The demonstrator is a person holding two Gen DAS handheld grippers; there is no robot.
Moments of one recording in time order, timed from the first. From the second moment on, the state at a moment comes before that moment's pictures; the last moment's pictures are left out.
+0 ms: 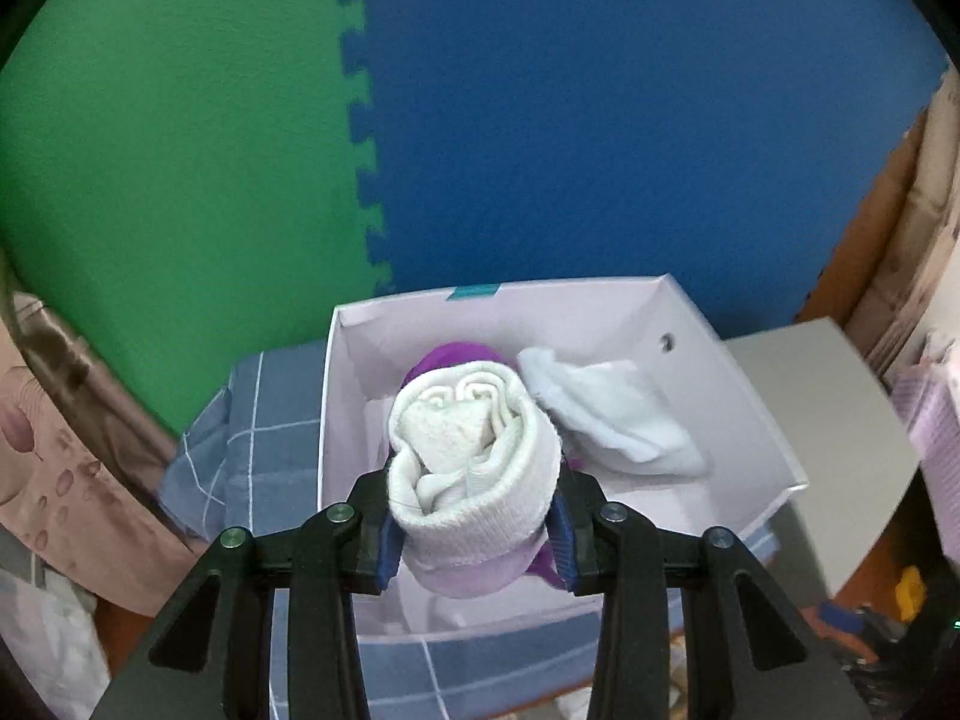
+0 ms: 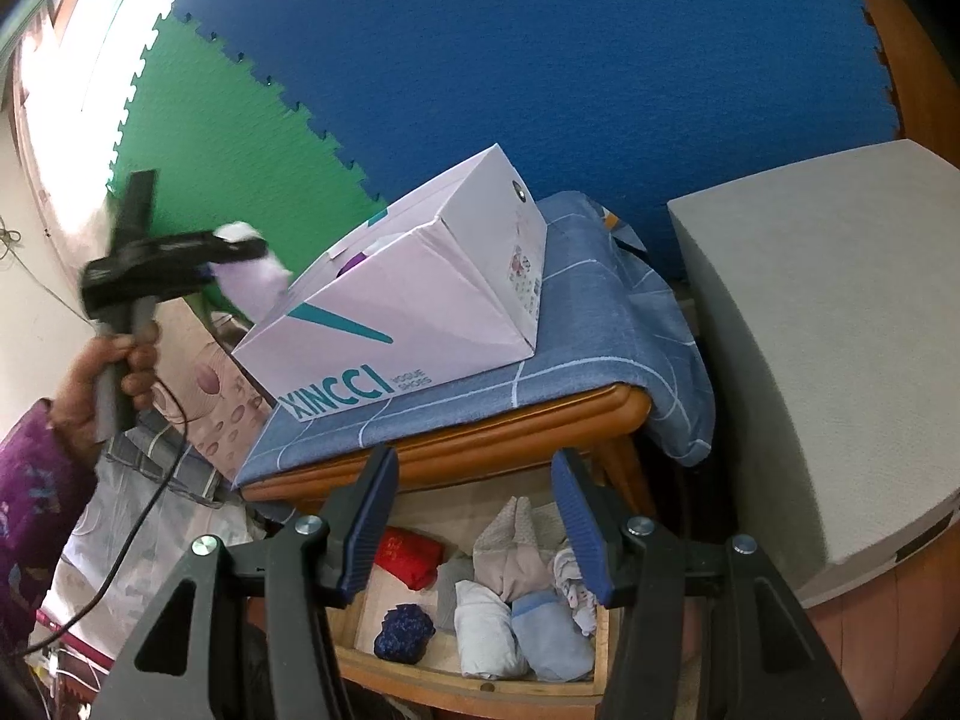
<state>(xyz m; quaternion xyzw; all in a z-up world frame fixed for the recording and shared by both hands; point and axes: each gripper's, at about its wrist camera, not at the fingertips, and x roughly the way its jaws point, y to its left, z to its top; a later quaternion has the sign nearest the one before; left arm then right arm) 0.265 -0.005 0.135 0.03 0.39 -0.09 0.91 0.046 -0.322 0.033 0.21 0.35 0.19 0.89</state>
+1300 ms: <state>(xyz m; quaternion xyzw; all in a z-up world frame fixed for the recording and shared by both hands) 0.081 0.079 0.059 -0.04 0.34 -0.04 0.94 0.057 -0.189 -0.043 0.01 0.55 0.31 0.77</state>
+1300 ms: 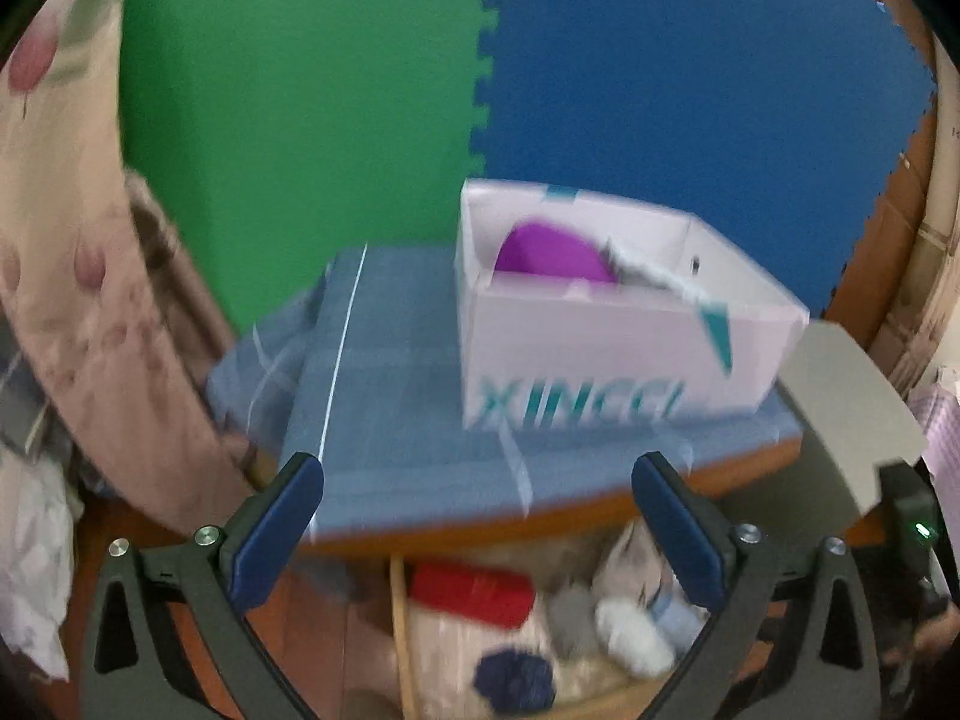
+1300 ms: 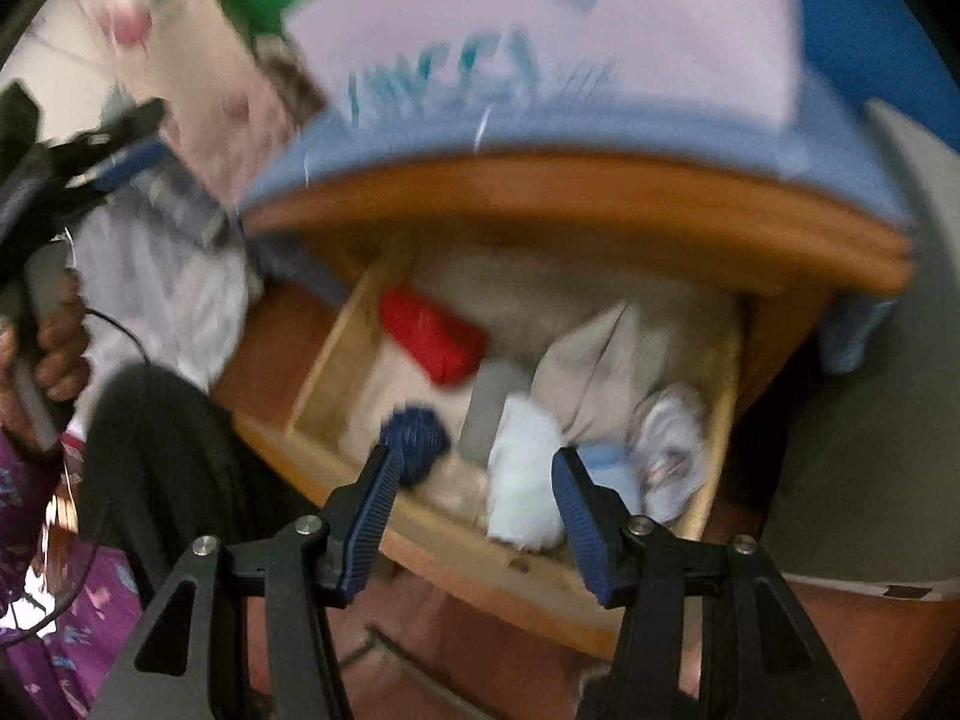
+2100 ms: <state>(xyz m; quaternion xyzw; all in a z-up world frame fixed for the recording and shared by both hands) 0.064 0.124 0.011 -0.13 0.37 -0.05 0.92 0.095 -0.110 -0.167 -0.14 0.69 0.20 0.68</state>
